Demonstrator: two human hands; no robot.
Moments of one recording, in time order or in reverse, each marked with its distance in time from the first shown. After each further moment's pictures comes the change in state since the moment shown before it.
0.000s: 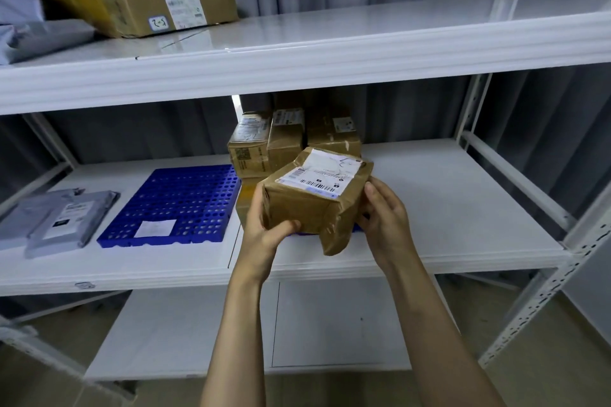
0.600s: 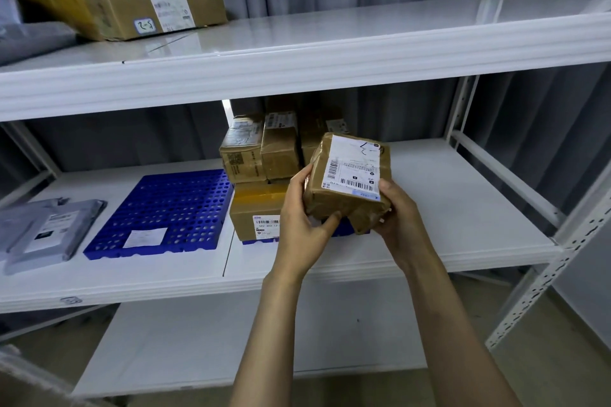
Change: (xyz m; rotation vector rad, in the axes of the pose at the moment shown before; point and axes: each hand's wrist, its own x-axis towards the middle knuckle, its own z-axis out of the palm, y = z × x) left_hand 0.021 -0.013 0.049 0.279 -0.015 0.221; right_hand 0.003 -0.020 -0.011 -0.116 0.018 0.044
